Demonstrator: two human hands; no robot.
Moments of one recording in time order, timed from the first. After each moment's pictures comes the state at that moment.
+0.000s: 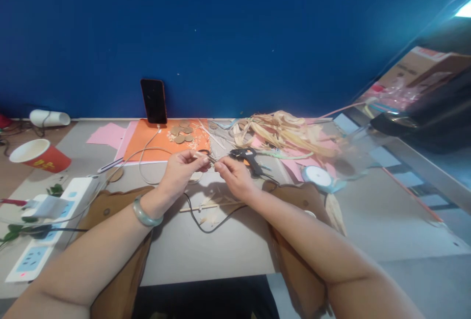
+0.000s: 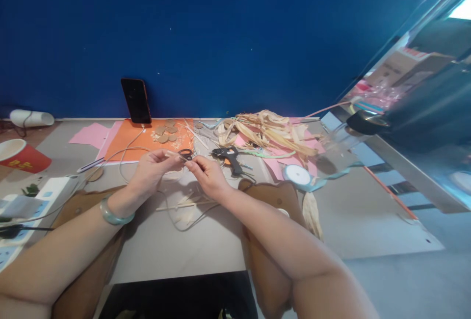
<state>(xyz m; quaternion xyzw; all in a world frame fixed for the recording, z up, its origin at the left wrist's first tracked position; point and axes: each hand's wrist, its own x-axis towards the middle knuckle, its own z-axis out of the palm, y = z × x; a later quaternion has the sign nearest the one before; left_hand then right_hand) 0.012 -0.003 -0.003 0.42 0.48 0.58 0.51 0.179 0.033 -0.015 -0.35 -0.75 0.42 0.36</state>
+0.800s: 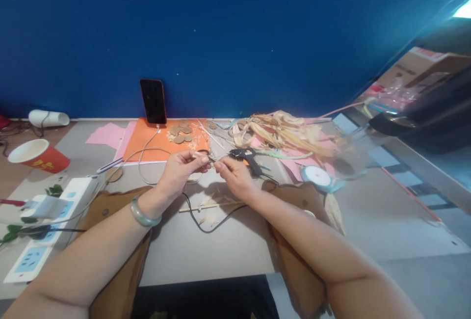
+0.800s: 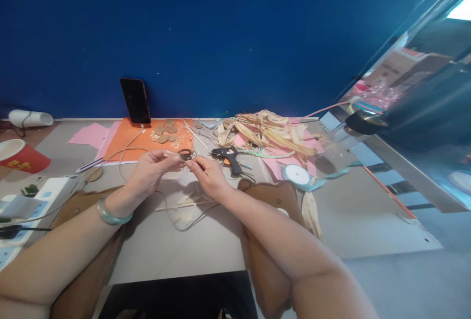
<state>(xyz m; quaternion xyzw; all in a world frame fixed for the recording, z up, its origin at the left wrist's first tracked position) 0.011 -0.004 -0.001 0.41 0.47 0.57 0.54 0.181 0.035 -0.017 -0.35 -0.76 0.42 0.36</state>
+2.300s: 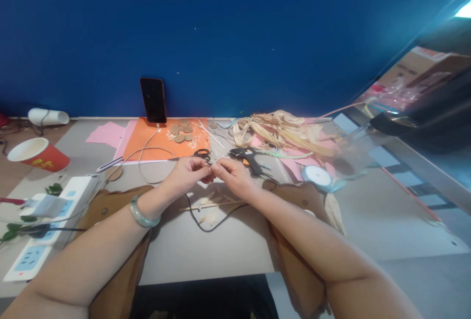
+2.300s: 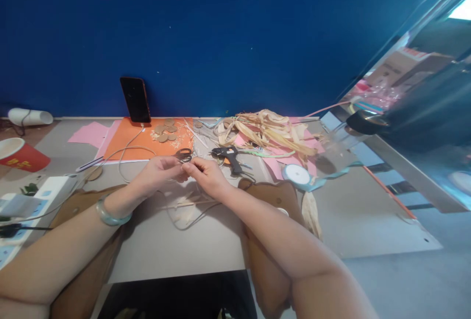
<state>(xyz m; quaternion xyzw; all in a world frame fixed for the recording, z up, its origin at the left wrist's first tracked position) 0.013 -0.007 0.003 0.49 0.52 0.42 0.56 0.181 0.035 -0.014 -0.30 -0.76 0.46 0.33</state>
